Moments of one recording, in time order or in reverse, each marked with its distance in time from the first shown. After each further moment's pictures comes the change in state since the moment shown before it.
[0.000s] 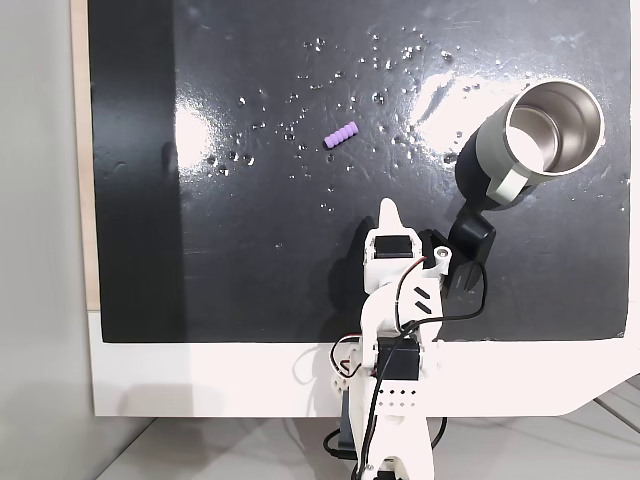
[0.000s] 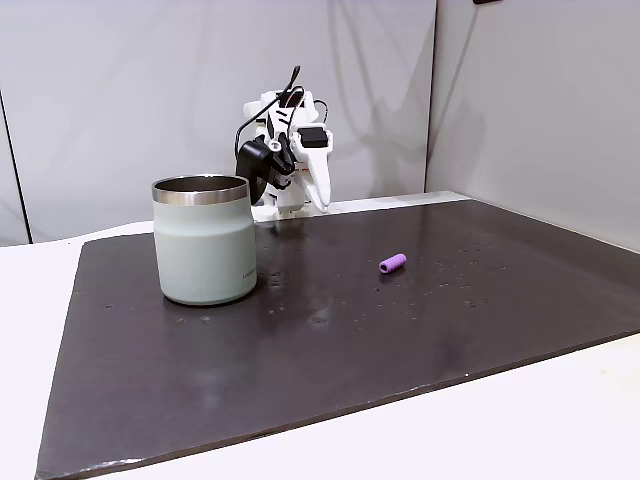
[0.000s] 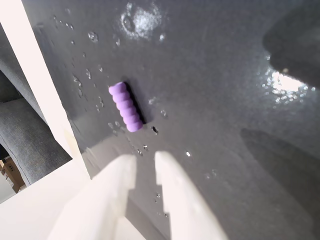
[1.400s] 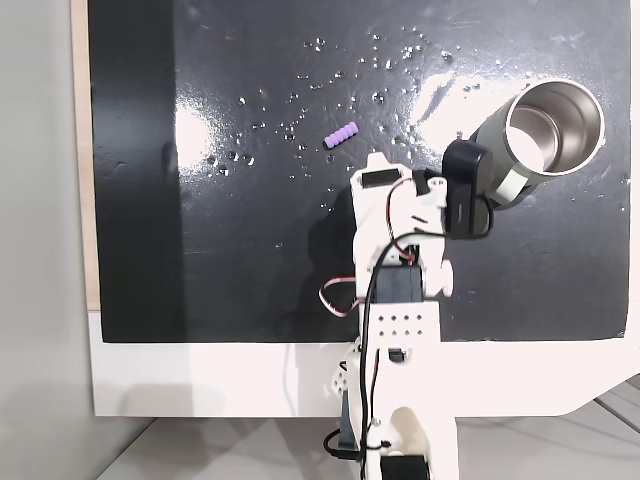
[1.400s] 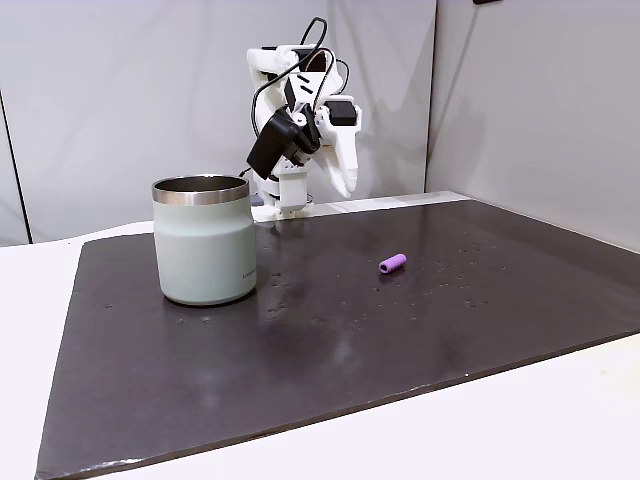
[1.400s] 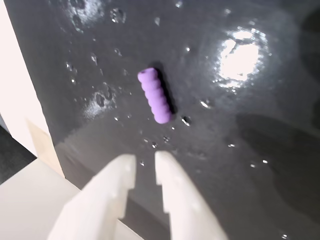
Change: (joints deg) arm -5.0 -50.7 -39.4 -0.3 -3.5
